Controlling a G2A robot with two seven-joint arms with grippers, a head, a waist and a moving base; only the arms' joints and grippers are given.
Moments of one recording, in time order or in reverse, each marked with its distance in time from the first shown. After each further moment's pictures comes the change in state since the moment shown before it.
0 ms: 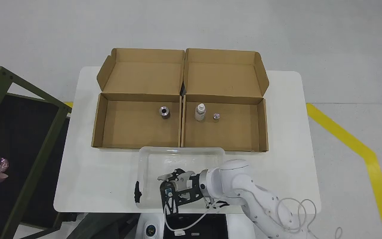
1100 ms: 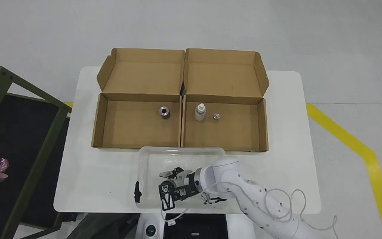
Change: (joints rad) left arm 0.000 0.000 0.000 0.000 0.000 0.000 0.000; right arm 0.105 -0.002 -0.106 0.162 -0.016 0.049 -0.024
